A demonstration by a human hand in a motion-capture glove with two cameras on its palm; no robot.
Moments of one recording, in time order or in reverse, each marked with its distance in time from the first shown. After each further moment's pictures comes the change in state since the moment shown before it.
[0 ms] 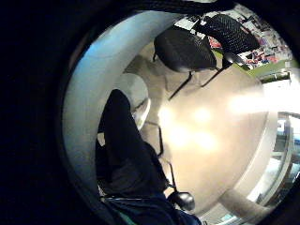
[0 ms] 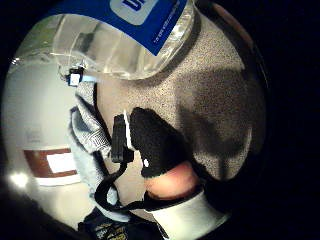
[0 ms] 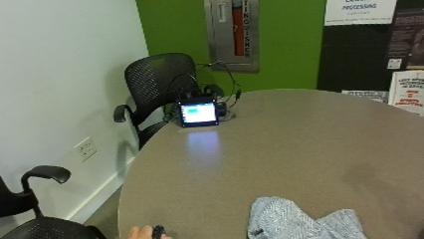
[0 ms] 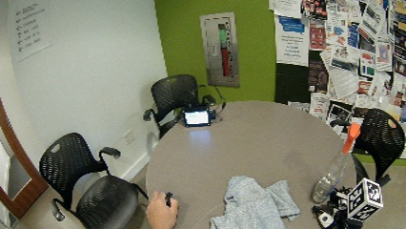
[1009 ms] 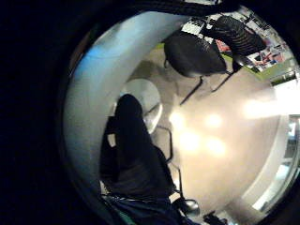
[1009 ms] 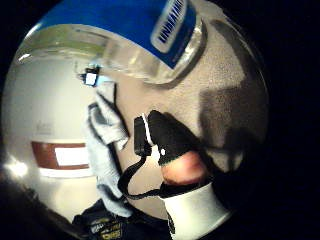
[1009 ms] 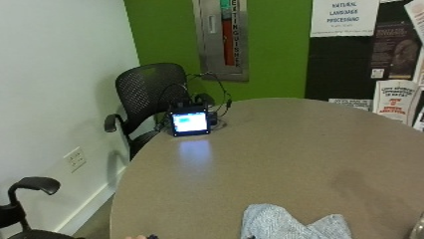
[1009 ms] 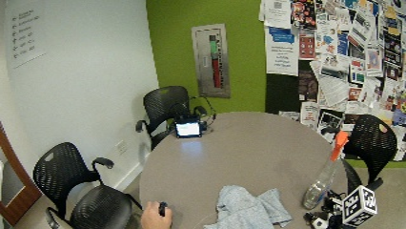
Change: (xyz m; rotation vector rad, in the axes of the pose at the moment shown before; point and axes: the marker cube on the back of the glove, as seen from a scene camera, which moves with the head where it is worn) arm -0.006 0.003 0.024 -0.019 -0.150 -0.075
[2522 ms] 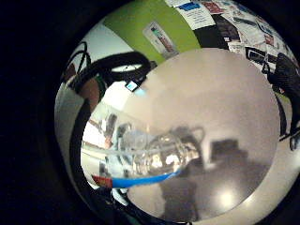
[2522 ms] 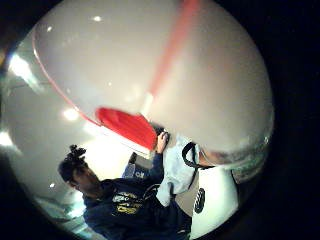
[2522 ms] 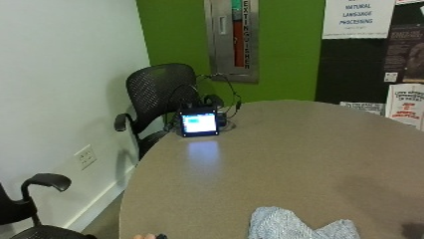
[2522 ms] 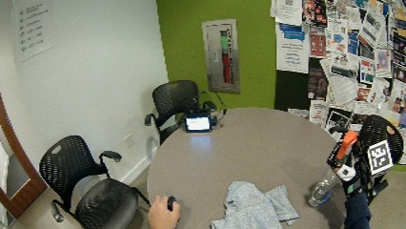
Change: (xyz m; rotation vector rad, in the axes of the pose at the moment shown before) arm -0.063 -0.104 -0.121 0.163 -0.736 -0.479
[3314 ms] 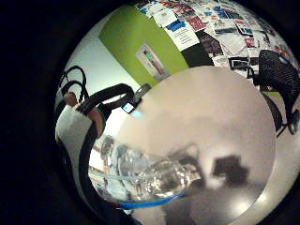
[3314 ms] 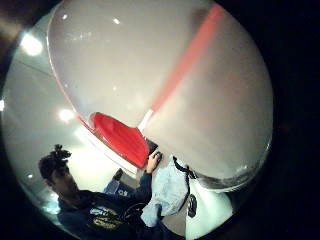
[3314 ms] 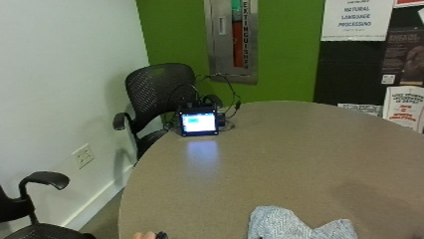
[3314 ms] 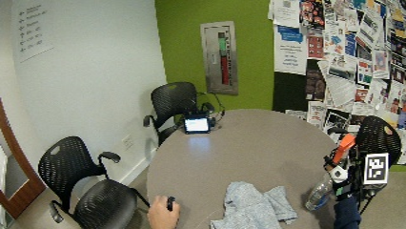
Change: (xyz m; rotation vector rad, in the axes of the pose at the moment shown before) arm -0.010 0.003 0.020 0.263 0.038 -0.041
